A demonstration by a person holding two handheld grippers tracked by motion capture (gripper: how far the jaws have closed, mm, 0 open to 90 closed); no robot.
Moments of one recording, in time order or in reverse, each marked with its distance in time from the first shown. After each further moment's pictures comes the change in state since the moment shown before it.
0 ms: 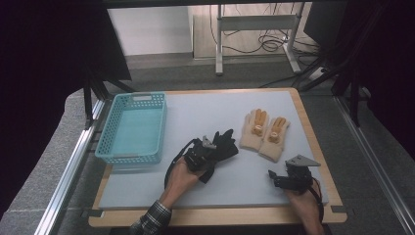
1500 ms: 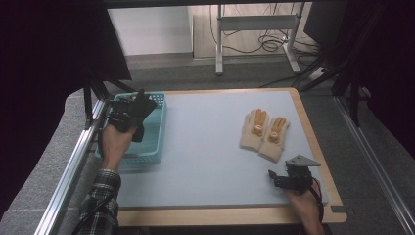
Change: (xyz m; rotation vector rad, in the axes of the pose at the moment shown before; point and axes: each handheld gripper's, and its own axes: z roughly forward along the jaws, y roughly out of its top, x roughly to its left) left arm 0.207 -0.047 -0.130 0.027 0.397 -0.506; right arm 0.000 0.000 0.000 -0.002 0.001 0.003
